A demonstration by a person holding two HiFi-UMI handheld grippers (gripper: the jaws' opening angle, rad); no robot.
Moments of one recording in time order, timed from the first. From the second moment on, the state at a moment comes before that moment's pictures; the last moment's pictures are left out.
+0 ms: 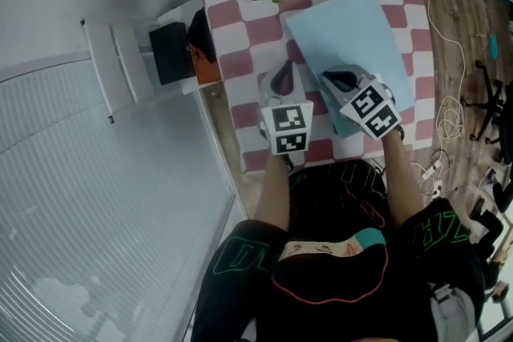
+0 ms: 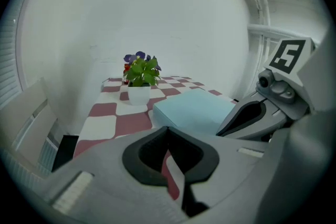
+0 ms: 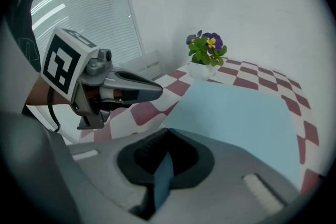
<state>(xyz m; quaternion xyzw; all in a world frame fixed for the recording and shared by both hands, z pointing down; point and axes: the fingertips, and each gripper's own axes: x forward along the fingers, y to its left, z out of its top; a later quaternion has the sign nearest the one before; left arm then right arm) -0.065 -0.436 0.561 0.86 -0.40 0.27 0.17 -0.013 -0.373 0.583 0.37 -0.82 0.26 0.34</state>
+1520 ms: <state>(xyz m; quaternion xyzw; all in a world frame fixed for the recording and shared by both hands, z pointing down) -0.107 -0.385 0.268 0.96 -0.28 0.00 0.02 0.028 -0.278 0.257 0.80 -0.60 0.02 0.00</state>
